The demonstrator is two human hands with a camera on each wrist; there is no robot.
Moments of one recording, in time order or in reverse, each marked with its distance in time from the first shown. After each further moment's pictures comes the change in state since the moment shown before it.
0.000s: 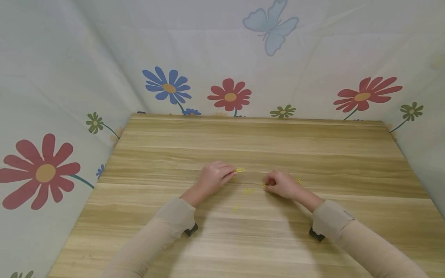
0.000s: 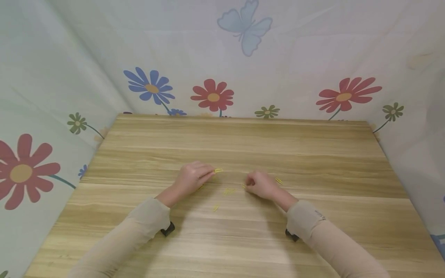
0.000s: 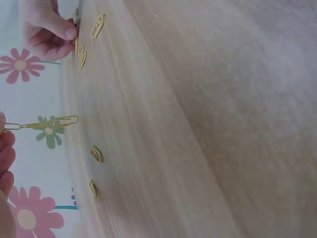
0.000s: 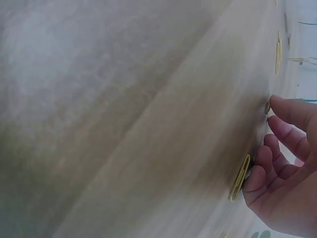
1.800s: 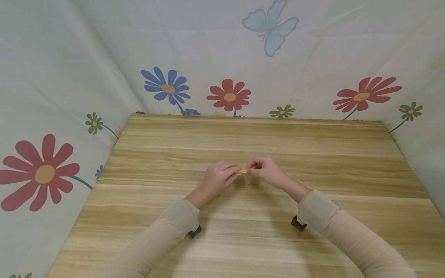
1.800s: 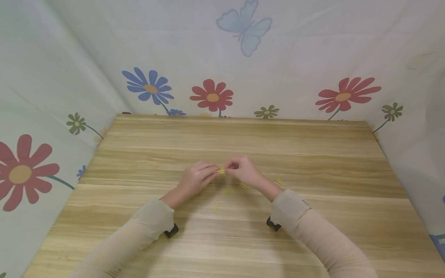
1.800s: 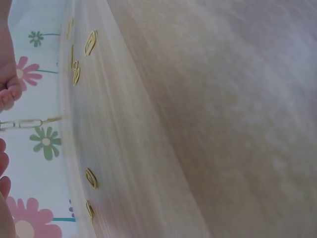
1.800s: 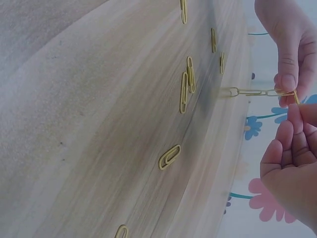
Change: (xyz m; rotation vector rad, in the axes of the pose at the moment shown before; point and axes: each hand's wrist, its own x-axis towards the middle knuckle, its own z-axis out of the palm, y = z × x) left_hand 0.004 0.006 0.011 -0.027 0.060 0.016; right_hand 0.030 -0.055 -0.019 0.466 0.036 0.001
